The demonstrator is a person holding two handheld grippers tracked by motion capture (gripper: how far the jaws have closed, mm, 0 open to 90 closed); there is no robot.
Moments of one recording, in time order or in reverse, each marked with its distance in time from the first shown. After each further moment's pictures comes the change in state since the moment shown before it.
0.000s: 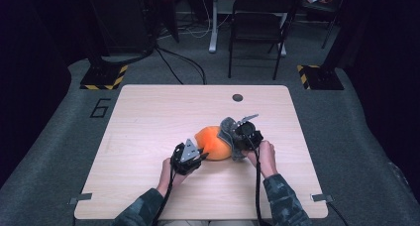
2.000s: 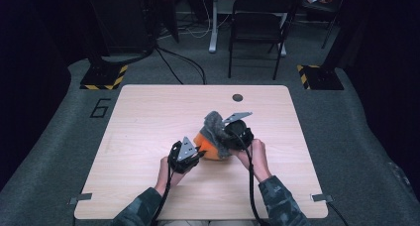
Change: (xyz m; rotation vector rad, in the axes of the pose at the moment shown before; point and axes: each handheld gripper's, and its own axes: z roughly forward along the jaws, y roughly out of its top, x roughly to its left) left arm 0.000 0.009 -0.011 -0.026 0.017 0.004; right arm 0.052 0.026 -0.044 -0.165 0.109 -0.096
